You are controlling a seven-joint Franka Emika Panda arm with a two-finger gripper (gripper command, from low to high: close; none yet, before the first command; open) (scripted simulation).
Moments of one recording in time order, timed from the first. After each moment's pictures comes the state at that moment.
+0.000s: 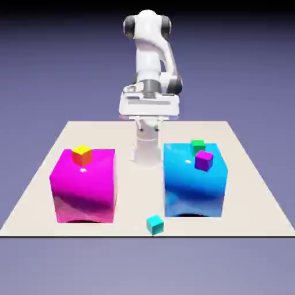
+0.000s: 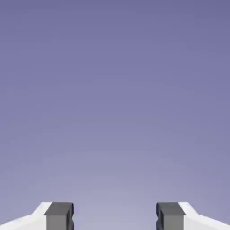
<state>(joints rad) 0.01 -0.53 0.00 -2.77 -0.01 2.99 0.74</state>
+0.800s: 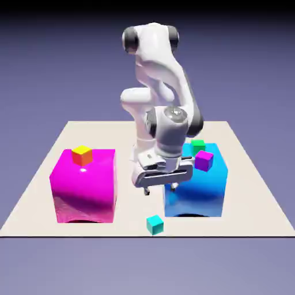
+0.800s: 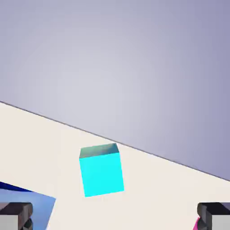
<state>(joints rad) 0.05 0.34 0.08 -1.99 -0.19 2.10 0.64</state>
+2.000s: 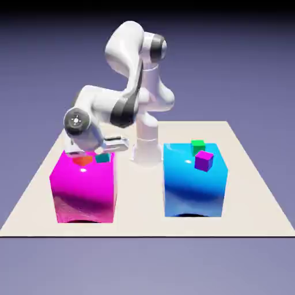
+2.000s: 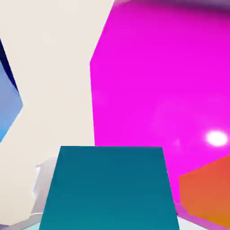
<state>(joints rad) -0.20 0.25 -0.27 -1.71 -0.10 1.26 0.48</state>
